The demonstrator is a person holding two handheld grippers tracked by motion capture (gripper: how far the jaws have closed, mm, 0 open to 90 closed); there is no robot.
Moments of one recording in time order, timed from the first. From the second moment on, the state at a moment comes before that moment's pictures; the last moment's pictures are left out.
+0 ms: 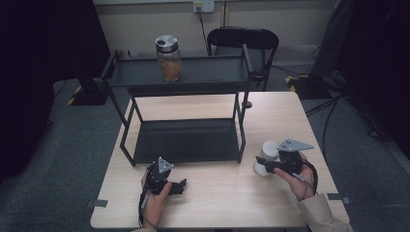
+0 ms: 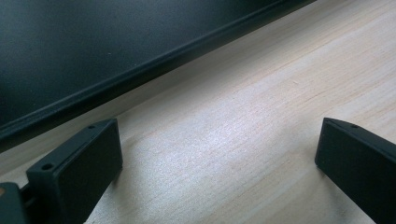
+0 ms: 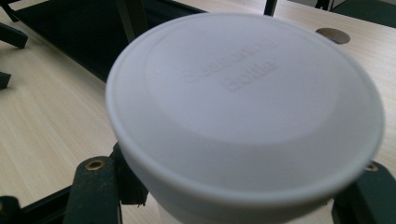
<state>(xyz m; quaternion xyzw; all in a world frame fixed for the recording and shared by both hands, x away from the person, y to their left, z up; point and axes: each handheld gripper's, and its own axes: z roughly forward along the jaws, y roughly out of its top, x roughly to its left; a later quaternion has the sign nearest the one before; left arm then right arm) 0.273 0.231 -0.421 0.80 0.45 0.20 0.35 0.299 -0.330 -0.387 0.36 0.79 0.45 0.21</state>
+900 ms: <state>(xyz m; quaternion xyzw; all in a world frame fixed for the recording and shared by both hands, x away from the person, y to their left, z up) 0.273 0.231 -0.421 0.80 0.45 0.20 0.35 0.298 -0.327 -0.332 0.33 0.81 0.45 0.17</state>
